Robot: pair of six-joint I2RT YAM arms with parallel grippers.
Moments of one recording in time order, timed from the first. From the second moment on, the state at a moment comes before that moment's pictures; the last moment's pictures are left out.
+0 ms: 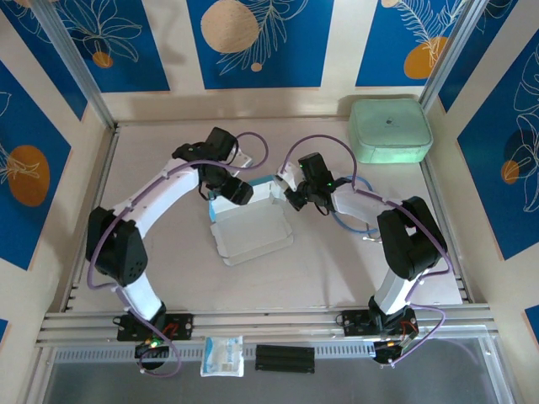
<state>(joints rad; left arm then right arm) -0.52 1.73 1.52 -0.96 0.11 0.13 0.50 1.71 1.05 -0.20 -0.15 -0.37</state>
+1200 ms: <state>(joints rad) -0.52 1.85 1.51 -0.85 0.17 0.28 0.56 1.78 1.25 -0.43 -0.20 0.13</state>
